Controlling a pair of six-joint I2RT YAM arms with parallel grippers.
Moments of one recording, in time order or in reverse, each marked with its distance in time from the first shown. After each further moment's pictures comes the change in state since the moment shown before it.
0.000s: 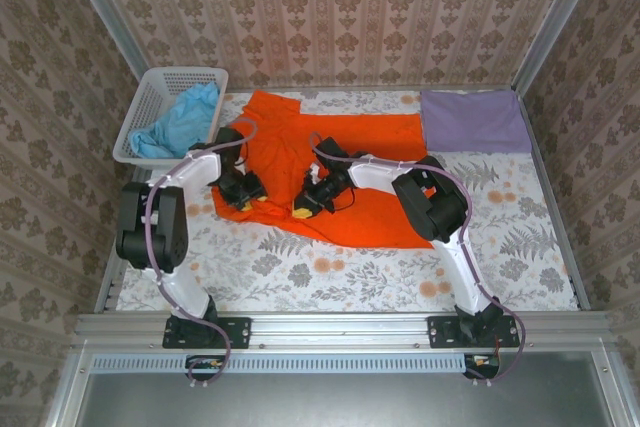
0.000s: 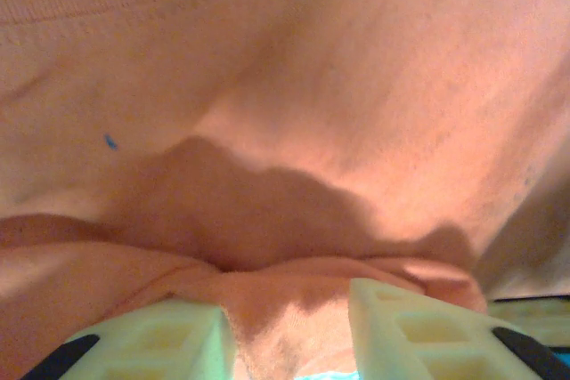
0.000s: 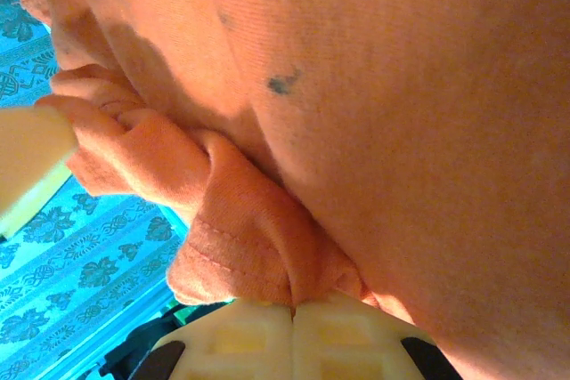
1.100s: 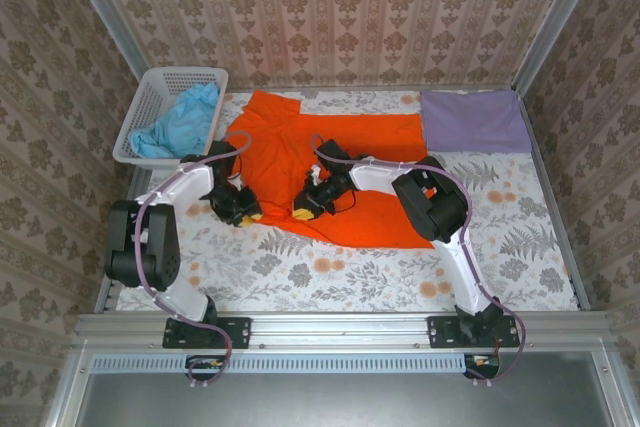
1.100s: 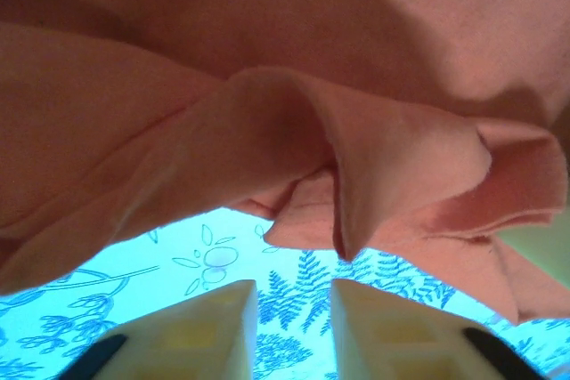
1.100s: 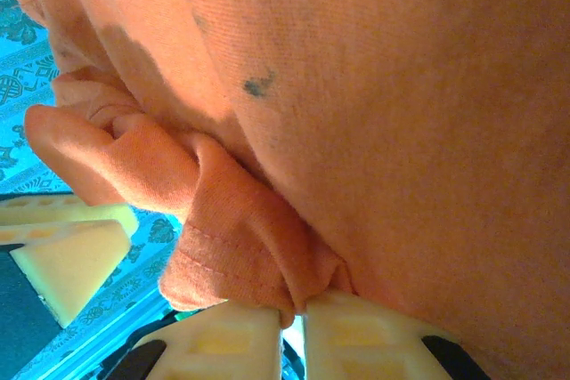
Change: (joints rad) left arm 0.005 -0.129 -0.137 -0.080 0.055 0.068; right arm -0.004 -0.006 -0.035 0.050 0.000 0.019
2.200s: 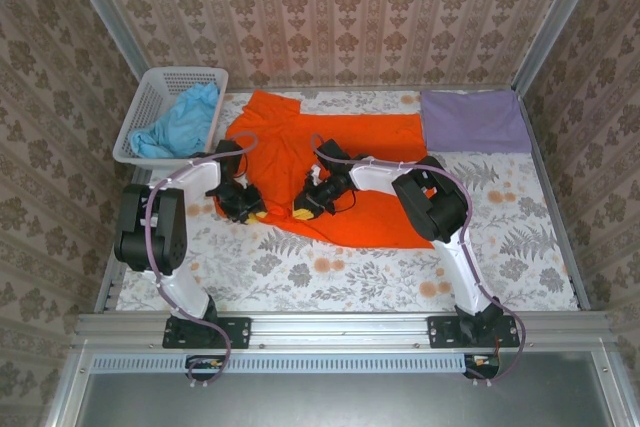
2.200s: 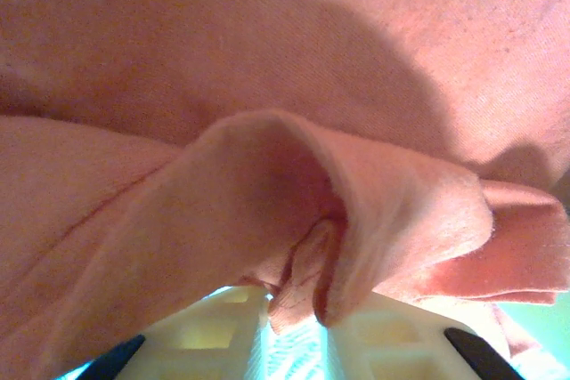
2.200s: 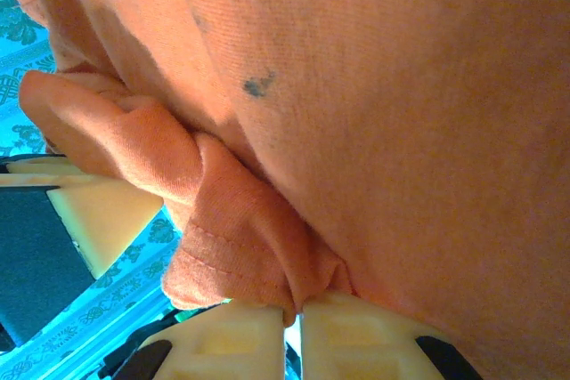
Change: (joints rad) left arm -0.010 0.099 0.034 0.057 0.024 -0.020; right arm 0.000 0.000 0.000 -0.001 0.000 0.000
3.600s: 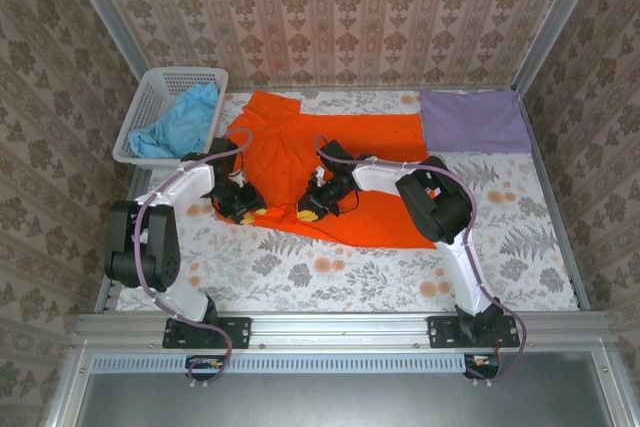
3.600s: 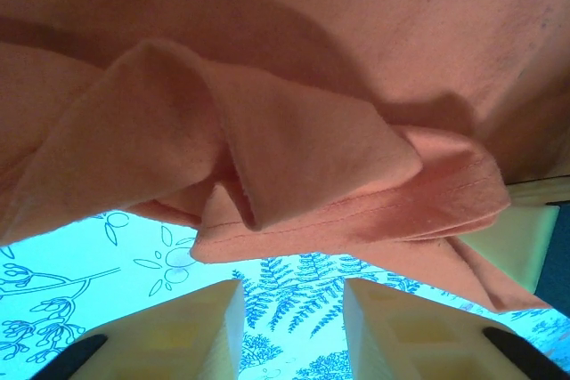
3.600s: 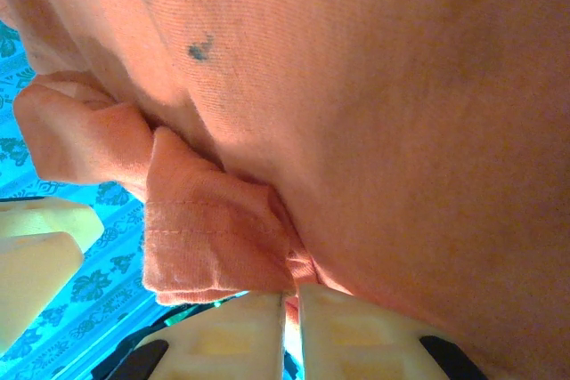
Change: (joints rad) left arm -0.001 -0.117 -0.017 -0.049 0.008 0.001; right arm -0.005 -0.035 -0.034 -0.035 0.035 -0.001
